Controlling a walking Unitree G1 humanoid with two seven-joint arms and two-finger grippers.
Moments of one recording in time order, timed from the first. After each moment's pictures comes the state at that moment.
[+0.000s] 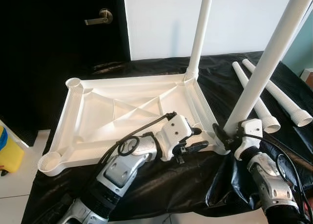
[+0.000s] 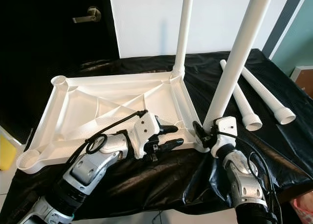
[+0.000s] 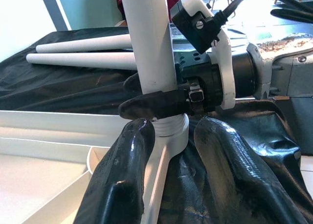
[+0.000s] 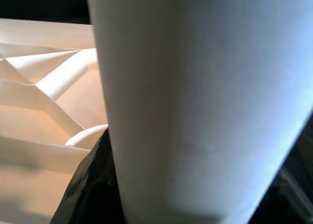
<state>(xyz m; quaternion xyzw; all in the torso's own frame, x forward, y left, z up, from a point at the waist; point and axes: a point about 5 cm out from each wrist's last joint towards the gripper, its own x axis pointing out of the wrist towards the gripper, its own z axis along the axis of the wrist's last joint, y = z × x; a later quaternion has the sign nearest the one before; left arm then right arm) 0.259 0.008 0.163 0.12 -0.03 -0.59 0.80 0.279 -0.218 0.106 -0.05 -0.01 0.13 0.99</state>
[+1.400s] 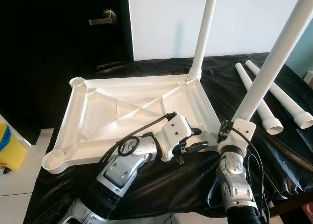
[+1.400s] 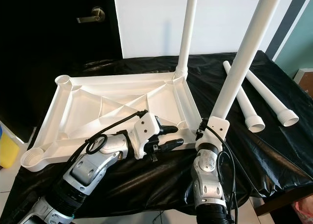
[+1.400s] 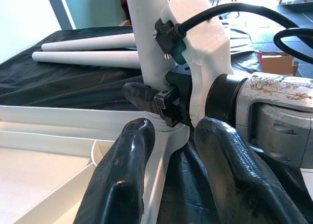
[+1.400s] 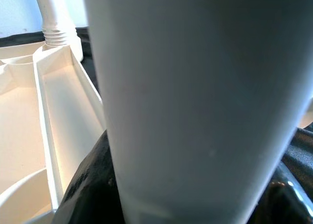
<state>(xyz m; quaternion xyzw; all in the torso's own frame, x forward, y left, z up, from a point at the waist) 0.258 0.008 0.163 0.12 -0.03 -0.59 0.80 0.279 -0.180 0.103 0.01 0.00 -0.23 0.97</state>
